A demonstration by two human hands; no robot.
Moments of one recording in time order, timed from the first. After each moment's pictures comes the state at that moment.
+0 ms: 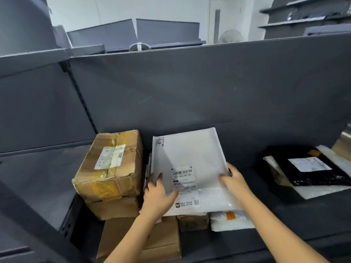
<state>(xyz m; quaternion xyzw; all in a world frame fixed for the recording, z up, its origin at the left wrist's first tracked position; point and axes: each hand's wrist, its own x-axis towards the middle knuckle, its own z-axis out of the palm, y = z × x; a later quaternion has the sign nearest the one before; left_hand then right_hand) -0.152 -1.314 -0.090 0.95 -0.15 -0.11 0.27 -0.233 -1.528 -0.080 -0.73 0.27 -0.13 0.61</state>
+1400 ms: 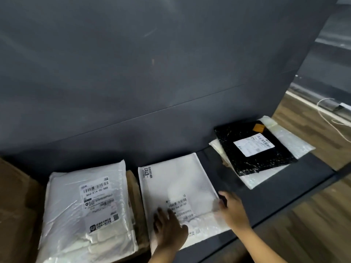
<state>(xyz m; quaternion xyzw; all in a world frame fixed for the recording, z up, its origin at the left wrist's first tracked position) -0.202 -1.542 -0.225 0.92 -0.18 -0.34 0.08 -0.301 -1.704 -0.246 -0.83 0.42 -0.08 0.35</state>
